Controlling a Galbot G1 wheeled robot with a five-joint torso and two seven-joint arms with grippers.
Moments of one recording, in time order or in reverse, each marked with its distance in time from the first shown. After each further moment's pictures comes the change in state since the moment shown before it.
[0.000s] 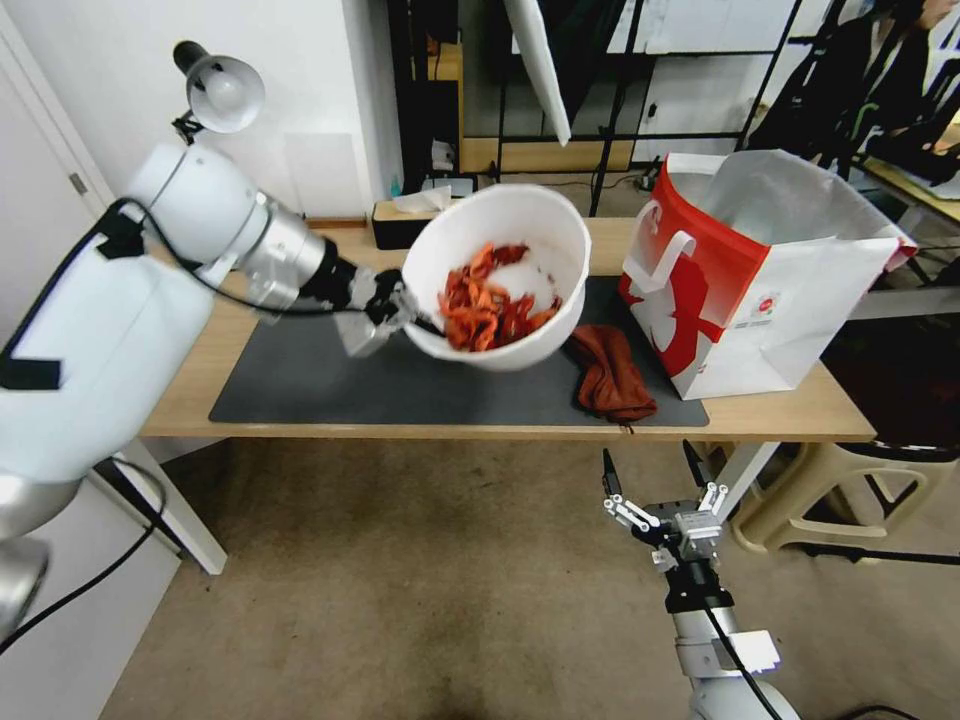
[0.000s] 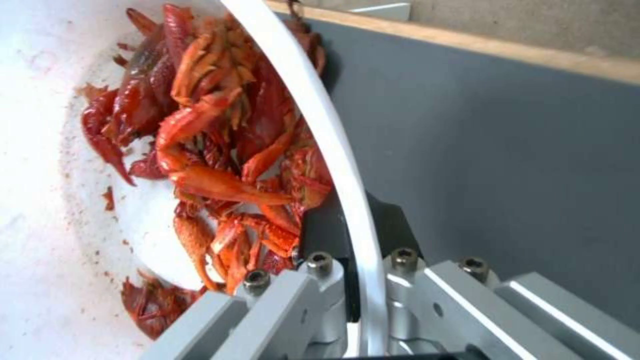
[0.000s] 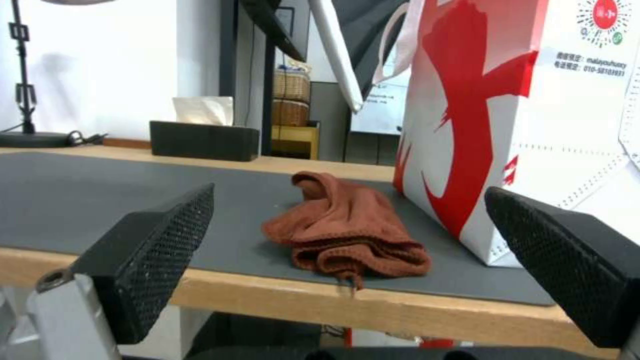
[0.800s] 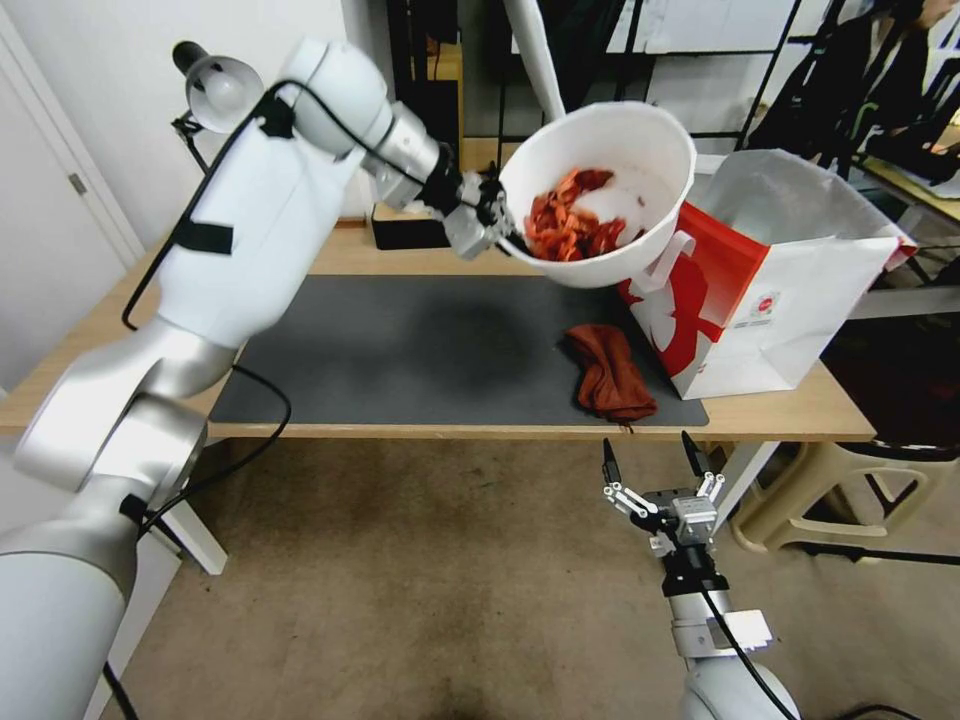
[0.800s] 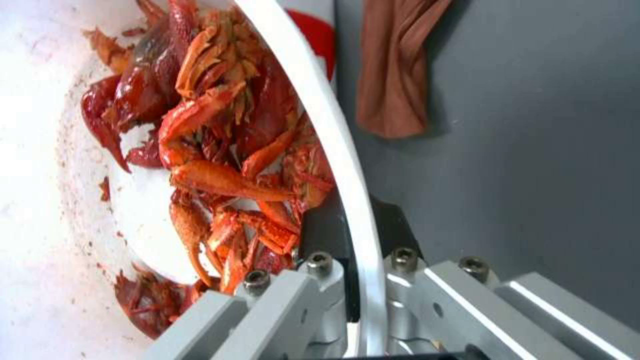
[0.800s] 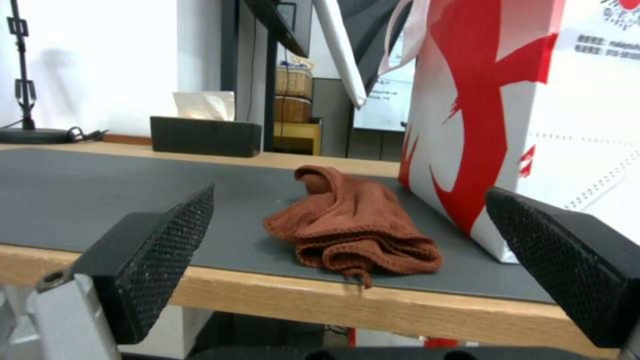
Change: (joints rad) left arm -0.297 -0.292 0.104 0.382 0.083 -0.026 -0.003; right arm 0.039 -0.004 -0.021 -0.027 0.010 -0.012 -0.001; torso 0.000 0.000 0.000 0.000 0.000
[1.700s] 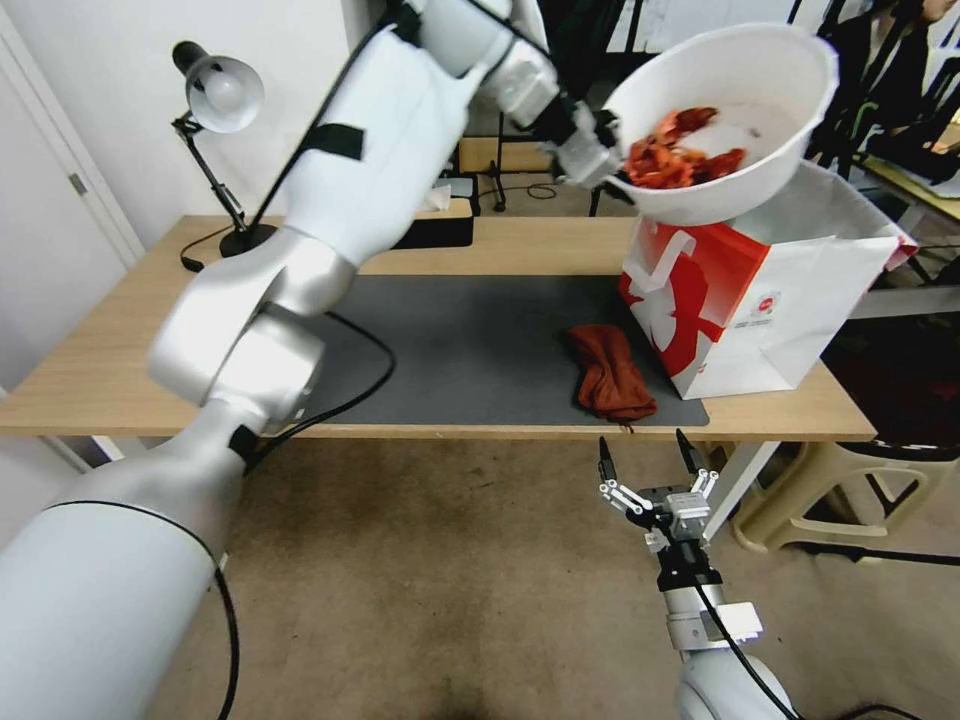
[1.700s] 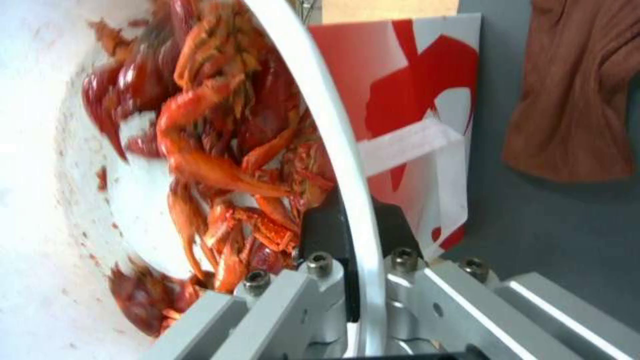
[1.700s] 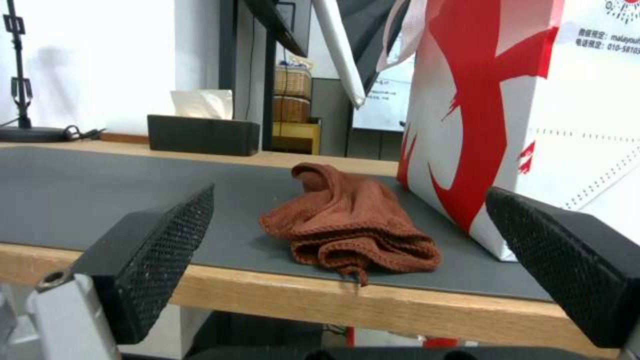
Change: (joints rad) left arm -0.180 -0.351 -0.033 0.331 0.114 0.000 -0.031; right arm 0.014 -0.002 -0.002 -0.014 0.002 0.003 -0.001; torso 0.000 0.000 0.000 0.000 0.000
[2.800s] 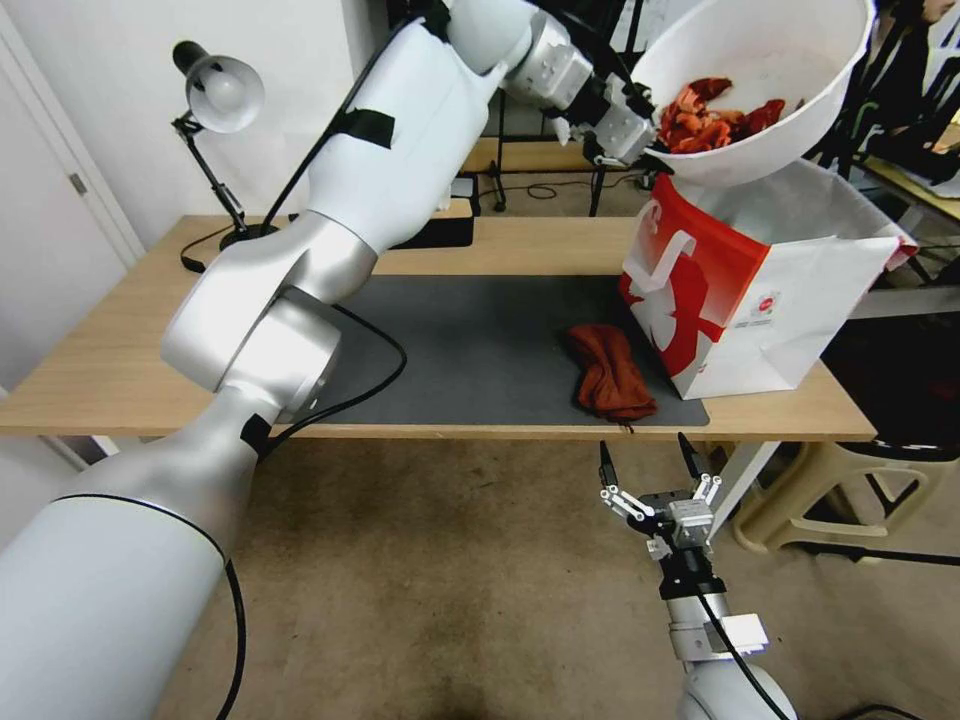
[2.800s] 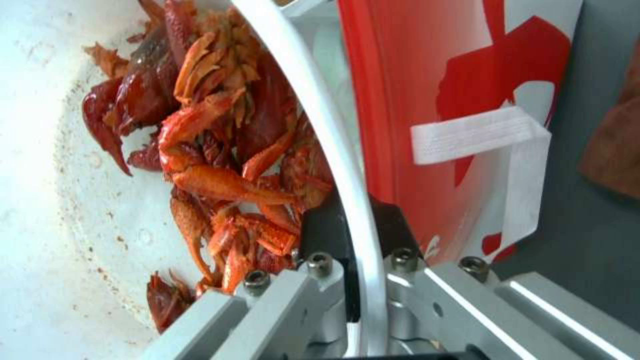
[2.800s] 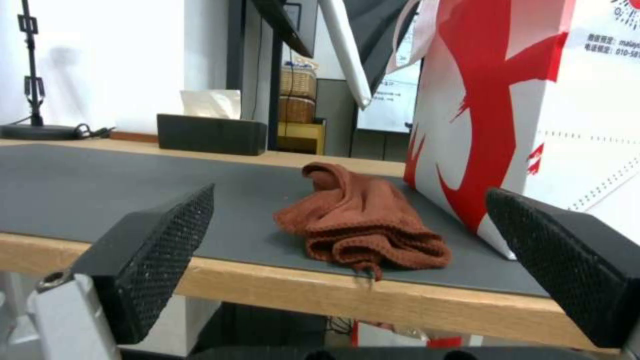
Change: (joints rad) left arm -0.002 0.007 0.086 0.059 -0.013 0.039 -0.234; right arm -0.023 0.008 -0.004 0.009 -0.026 0.011 0.001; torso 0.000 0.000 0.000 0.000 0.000
